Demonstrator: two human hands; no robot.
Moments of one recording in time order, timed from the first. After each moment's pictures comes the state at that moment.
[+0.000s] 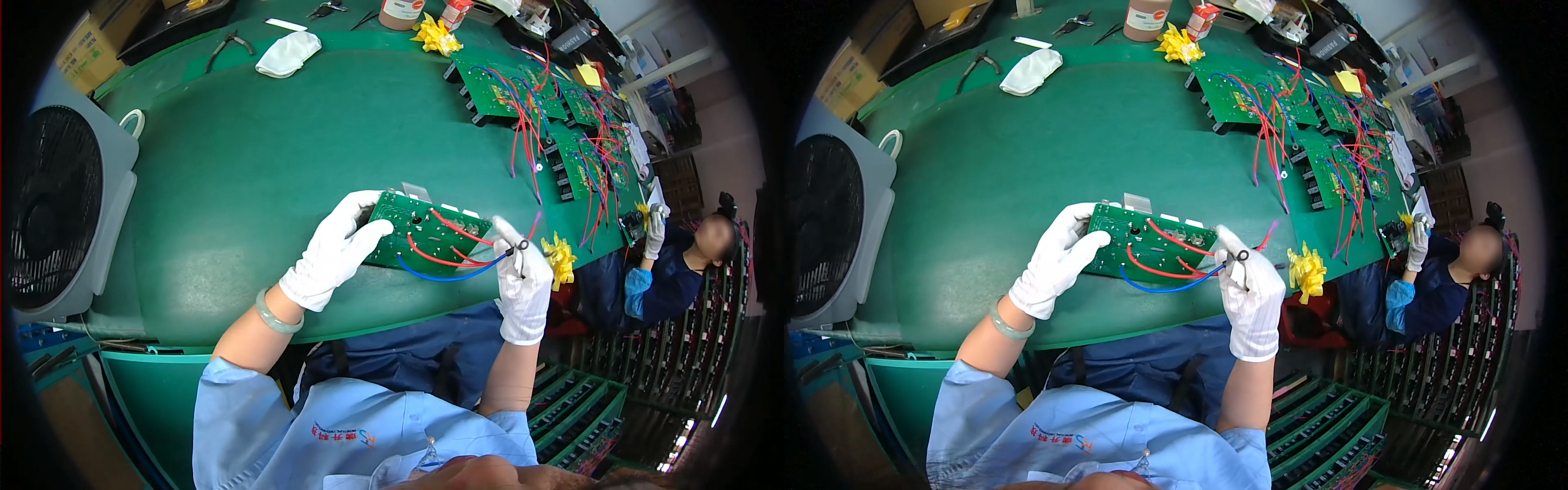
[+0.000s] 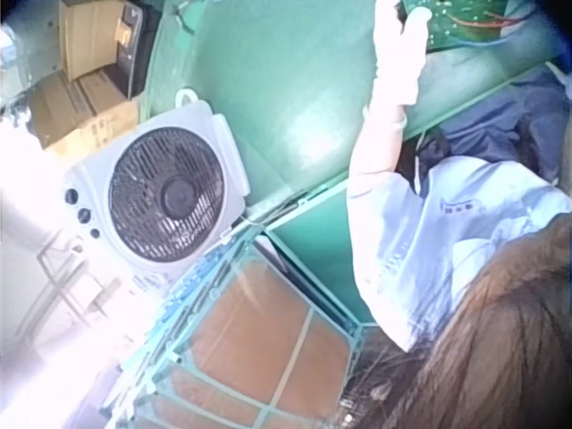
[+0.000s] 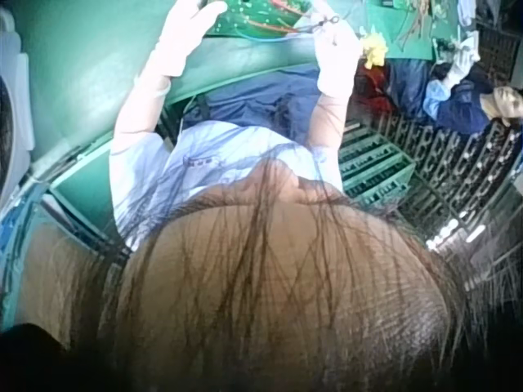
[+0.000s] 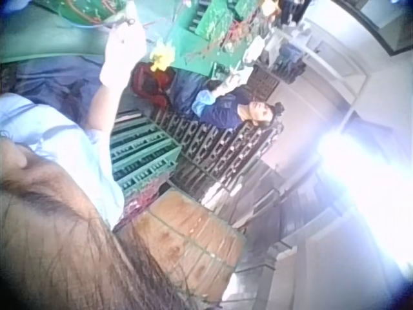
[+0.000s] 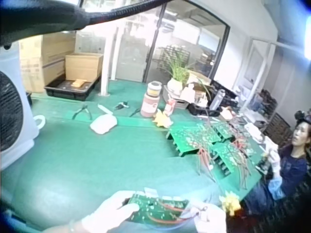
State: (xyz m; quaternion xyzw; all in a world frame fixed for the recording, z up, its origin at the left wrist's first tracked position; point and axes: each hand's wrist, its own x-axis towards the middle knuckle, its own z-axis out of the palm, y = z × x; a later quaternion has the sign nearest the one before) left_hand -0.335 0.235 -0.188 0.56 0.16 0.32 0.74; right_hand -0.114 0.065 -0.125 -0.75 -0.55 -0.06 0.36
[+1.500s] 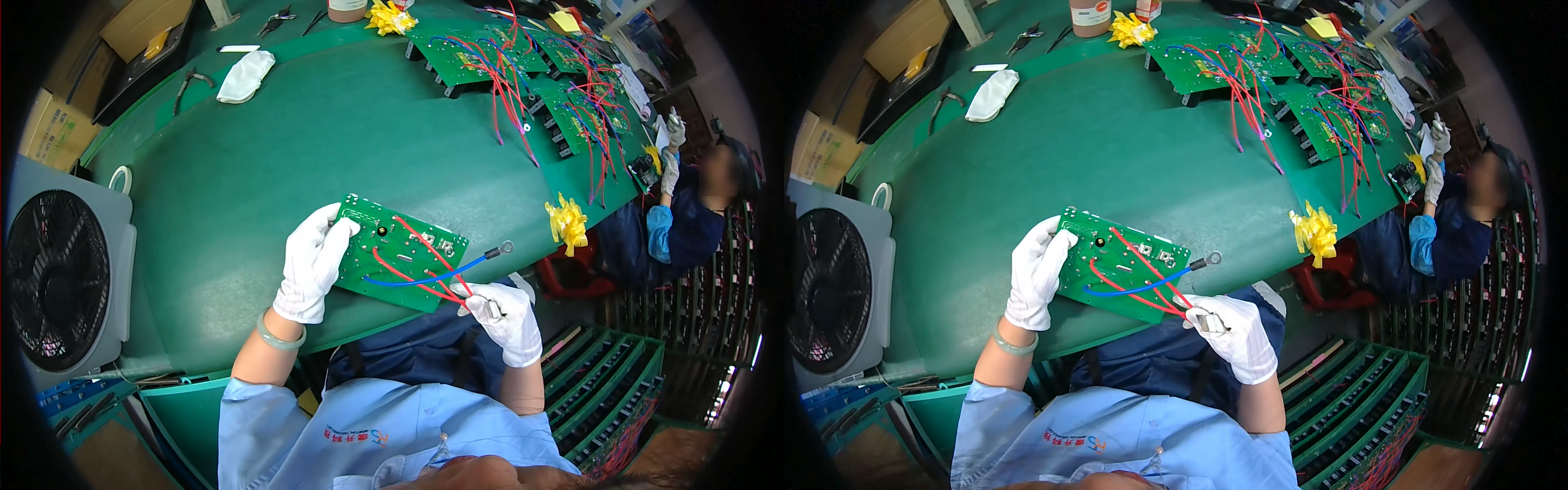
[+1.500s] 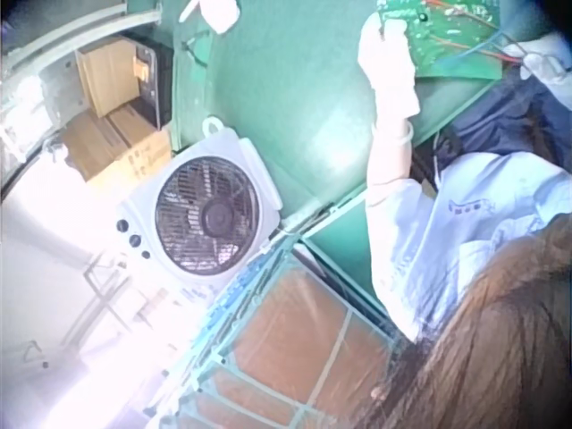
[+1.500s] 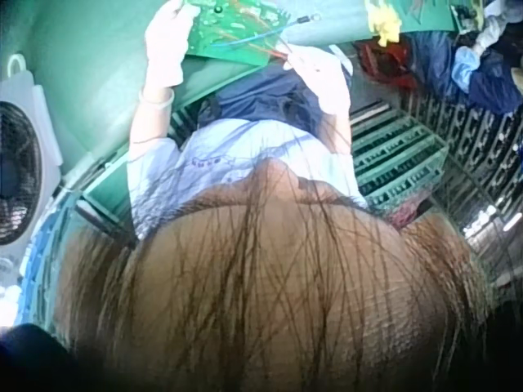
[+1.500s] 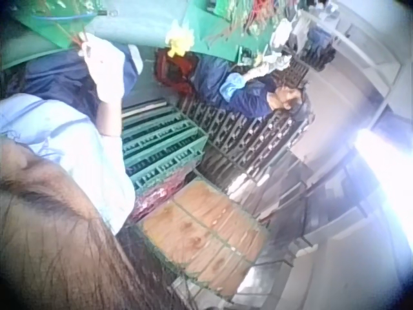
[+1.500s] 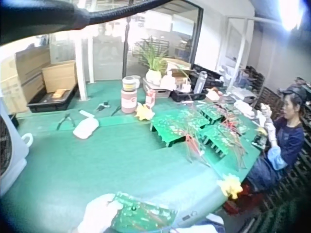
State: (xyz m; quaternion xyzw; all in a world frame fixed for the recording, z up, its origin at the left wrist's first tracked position) left_hand -0.342 0.233 -0.182 0.60 0.29 0.32 0.67; right_hand -0.150 -0.002 -0.133 -0.72 -0.52 0.23 0.39
